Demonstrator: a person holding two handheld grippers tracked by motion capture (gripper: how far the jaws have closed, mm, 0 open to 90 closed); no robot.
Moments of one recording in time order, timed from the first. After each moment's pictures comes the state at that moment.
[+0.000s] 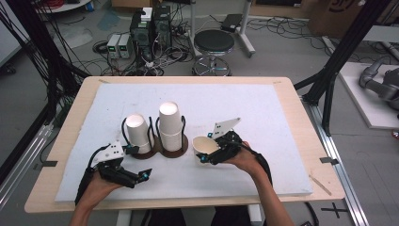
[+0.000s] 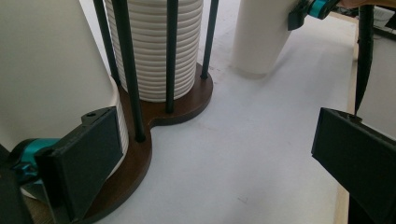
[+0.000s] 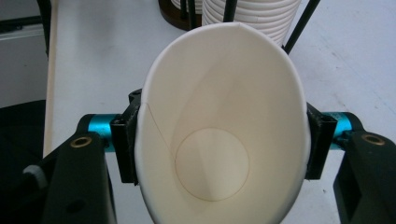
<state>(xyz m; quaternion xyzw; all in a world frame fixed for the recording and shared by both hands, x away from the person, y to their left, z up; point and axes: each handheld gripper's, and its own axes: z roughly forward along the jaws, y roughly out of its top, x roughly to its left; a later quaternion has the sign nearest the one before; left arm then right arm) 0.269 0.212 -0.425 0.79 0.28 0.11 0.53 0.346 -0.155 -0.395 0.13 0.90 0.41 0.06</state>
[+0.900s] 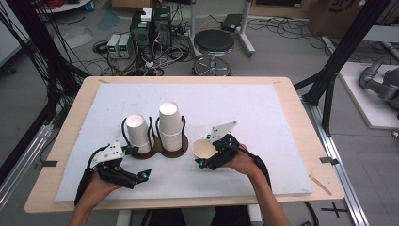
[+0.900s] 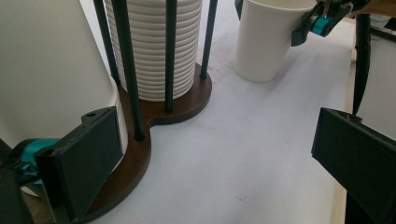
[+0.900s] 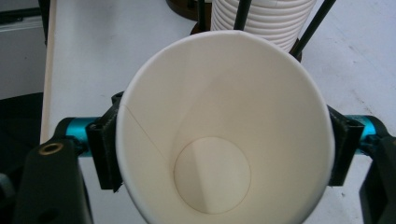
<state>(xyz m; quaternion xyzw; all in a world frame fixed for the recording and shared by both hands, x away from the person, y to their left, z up) 0.267 0.213 -0.425 0.79 0.28 0.11 0.53 0.342 -0.149 -0.406 0.12 0.91 0.40 0.05</state>
